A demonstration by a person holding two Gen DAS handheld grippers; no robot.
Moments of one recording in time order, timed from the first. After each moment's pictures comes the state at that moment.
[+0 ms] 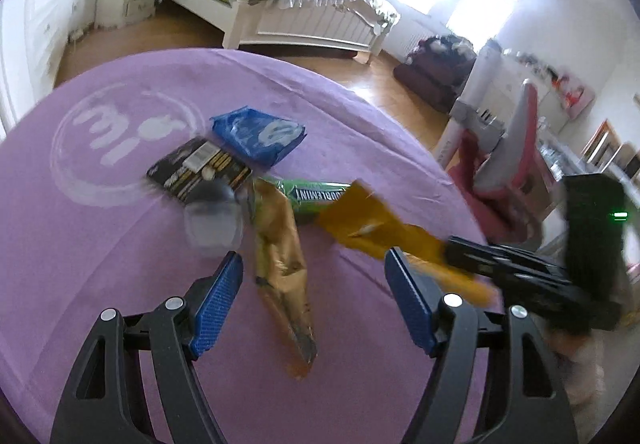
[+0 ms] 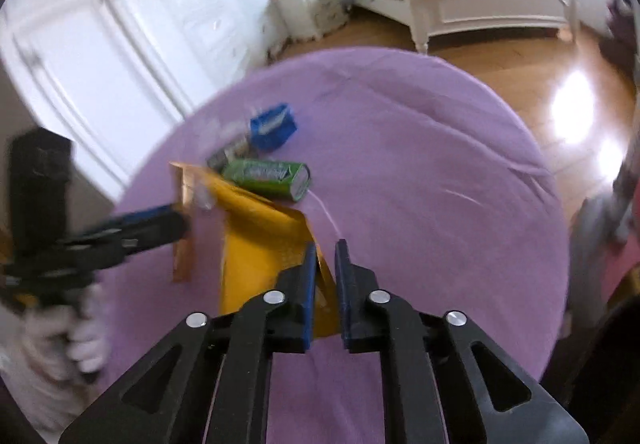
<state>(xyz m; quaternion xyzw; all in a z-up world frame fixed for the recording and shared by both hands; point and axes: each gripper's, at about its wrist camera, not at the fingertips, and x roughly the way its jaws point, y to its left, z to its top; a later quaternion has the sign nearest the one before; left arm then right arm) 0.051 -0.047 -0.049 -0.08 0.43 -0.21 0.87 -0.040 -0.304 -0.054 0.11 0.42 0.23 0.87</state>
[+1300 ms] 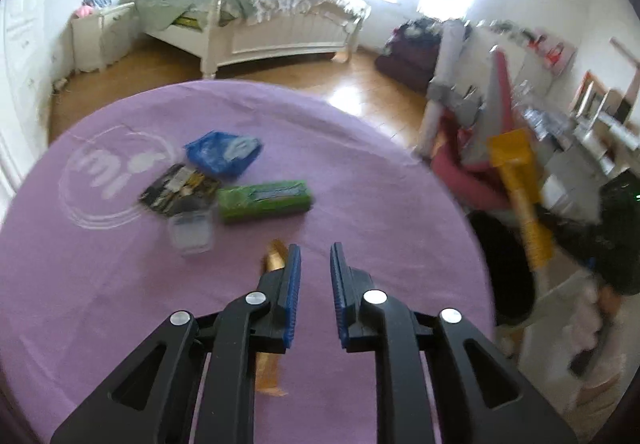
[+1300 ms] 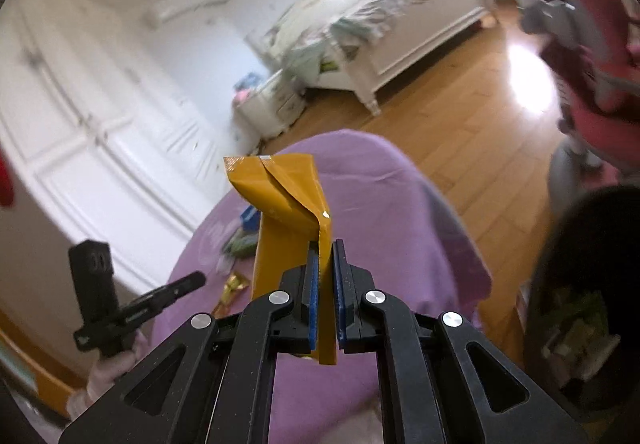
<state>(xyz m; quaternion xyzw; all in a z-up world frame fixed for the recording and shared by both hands) 0.018 -0.075 -0.022 0.00 0.42 -0.23 0.88 -0.146 -0.435 -0.025 0.29 0.31 0.14 0.90</state>
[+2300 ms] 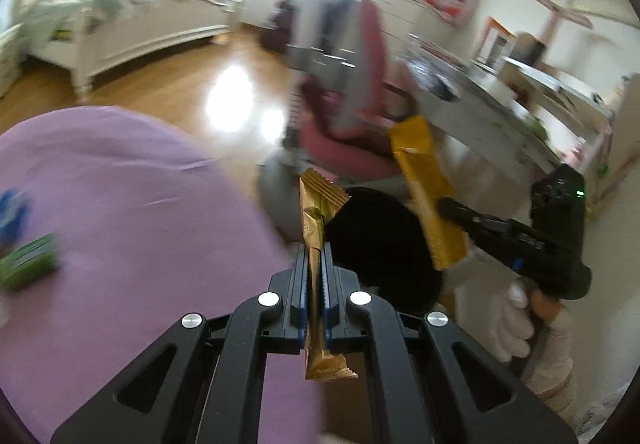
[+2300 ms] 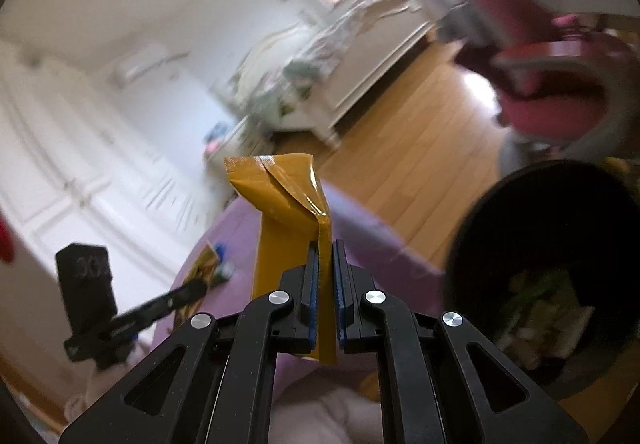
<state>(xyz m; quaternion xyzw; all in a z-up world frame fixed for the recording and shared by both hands) -0.009 -0.255 -0.011 0.02 0.41 -0.45 0.79 -0.216 -0.534 -0.050 0.36 0.25 0.04 0.90</state>
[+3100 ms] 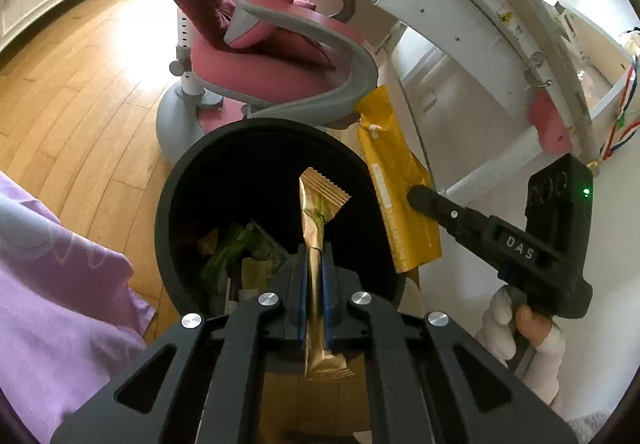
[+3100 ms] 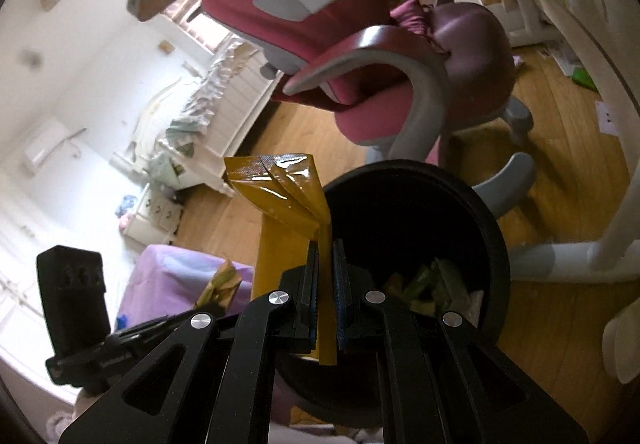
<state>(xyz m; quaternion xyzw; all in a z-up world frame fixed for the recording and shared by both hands) -0.009 -0.435 -0.104 0.08 0.51 -0.53 0.68 -0.260 -0.651 -0.139 0.43 0.26 -0.13 0.85</state>
